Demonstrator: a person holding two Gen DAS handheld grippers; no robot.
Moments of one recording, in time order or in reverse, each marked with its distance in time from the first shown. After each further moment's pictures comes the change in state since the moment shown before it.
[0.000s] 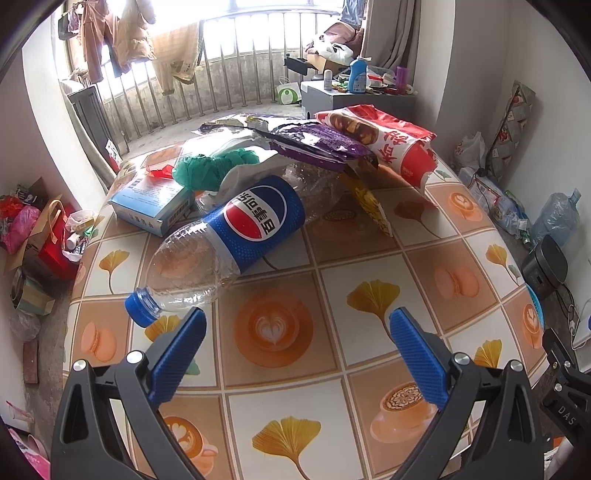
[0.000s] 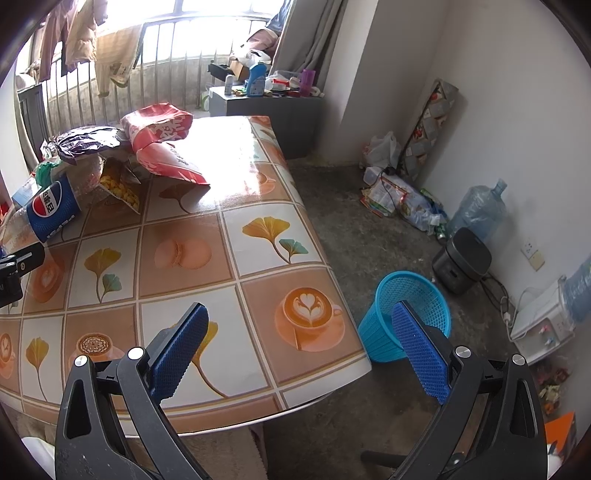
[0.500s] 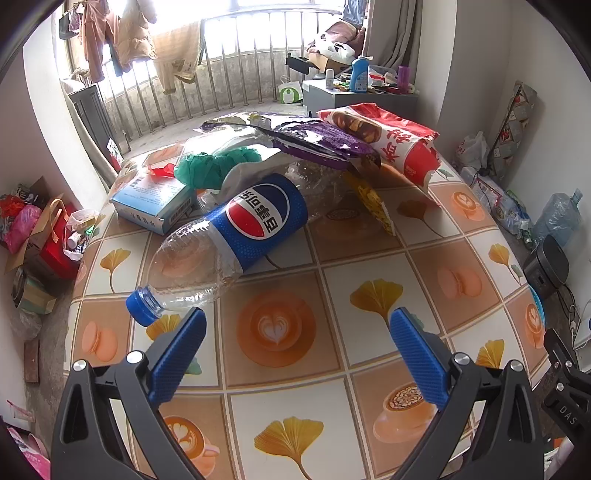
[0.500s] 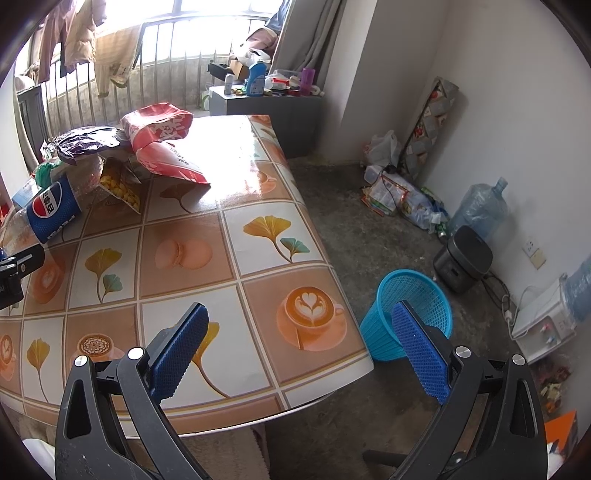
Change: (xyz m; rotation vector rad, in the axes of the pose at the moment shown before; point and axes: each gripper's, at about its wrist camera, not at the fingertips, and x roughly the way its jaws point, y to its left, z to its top) left arm 0.001 0.001 0.001 -0.001 0.003 0.004; right arm 0.000 0.000 0.000 0.003 0.003 0.003
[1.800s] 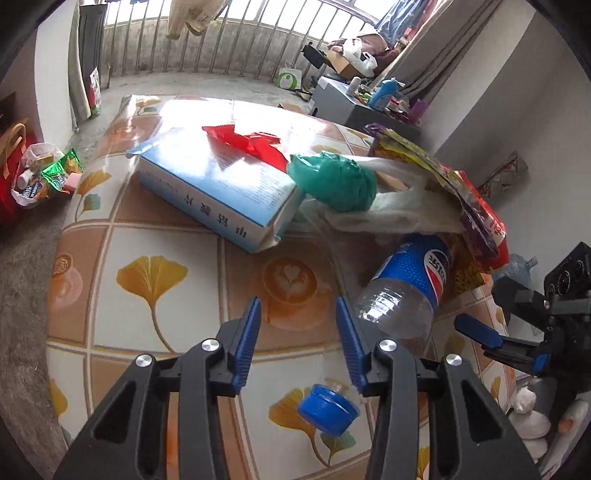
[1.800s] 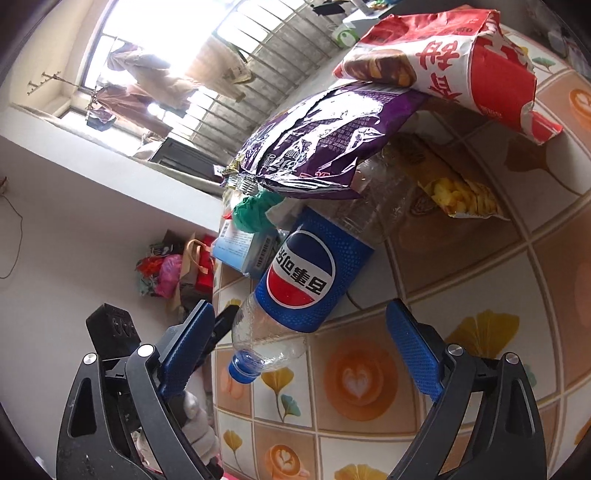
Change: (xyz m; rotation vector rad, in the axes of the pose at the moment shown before) left arm 0.067 0.177 0.026 -0.212 0.079 -0.333; right arm 0.071 0.176 0.085 0.355 0.363 0.994
